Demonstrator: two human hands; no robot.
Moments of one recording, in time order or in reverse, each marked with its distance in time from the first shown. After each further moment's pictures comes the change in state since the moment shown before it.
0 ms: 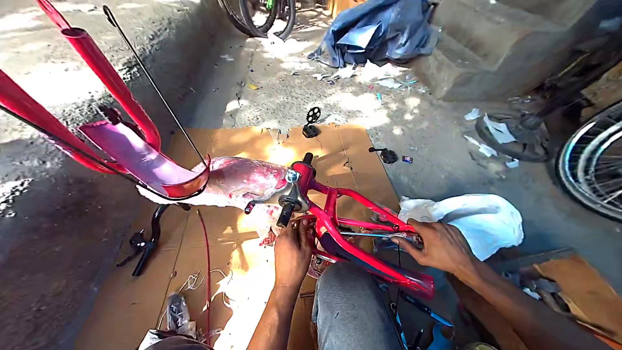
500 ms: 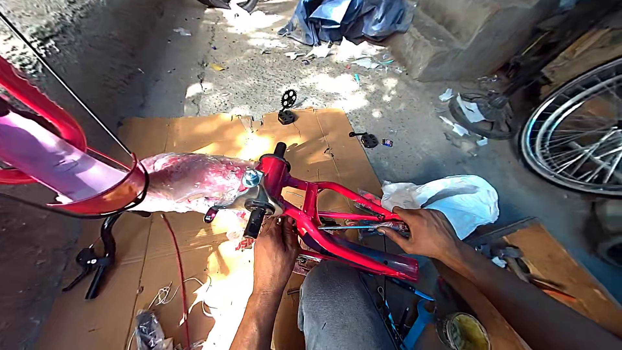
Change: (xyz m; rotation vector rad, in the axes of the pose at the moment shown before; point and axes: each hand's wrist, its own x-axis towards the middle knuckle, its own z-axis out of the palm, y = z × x) left_hand 0.007 -0.001 0.005 0.161 0.013 0.210; right_hand 0.004 0.001 -0.003 0.005 0.003 0.002
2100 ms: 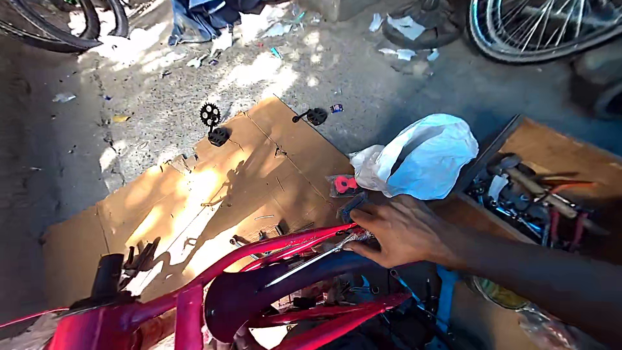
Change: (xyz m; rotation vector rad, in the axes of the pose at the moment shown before) left_hand -0.052 -0.005 0.032 -0.450 0.313 0.062; right_hand -0.006 -0.007 0.001 0.095 -0.011 0.035
